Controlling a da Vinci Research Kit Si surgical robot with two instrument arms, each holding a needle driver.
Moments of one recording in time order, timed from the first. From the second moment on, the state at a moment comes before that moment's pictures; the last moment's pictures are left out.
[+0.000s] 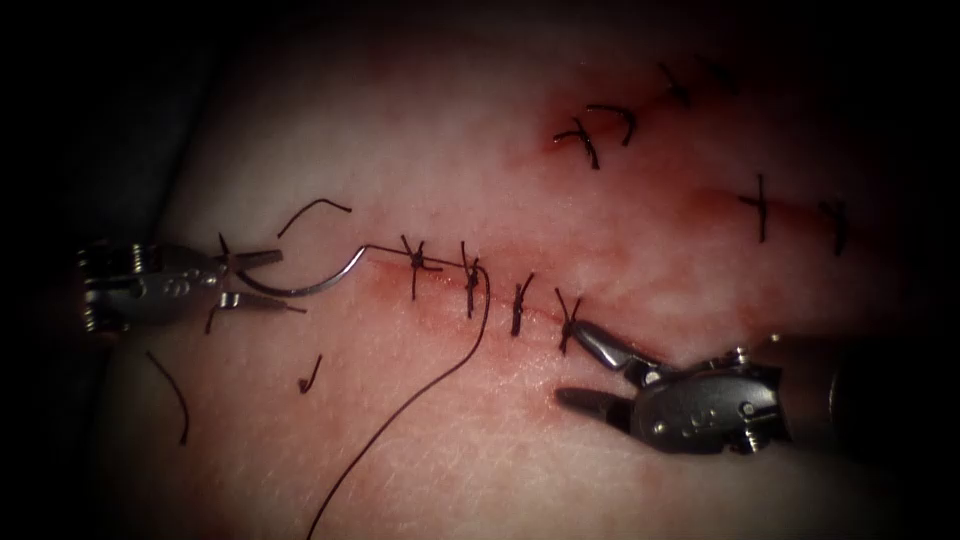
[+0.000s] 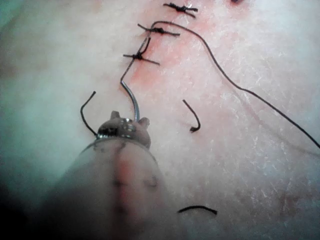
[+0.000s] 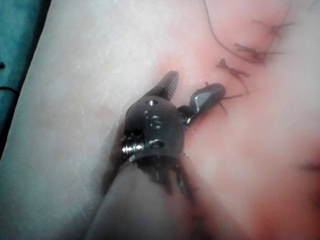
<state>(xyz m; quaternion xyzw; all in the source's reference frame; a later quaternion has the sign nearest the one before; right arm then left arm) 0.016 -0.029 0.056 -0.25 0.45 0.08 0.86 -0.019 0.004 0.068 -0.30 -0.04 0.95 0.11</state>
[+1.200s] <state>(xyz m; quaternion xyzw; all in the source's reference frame) 0.016 -0.029 0.056 -0.25 0.45 0.09 0.86 -0.019 0.005 0.072 -0.26 -0.08 0.95 0.11</state>
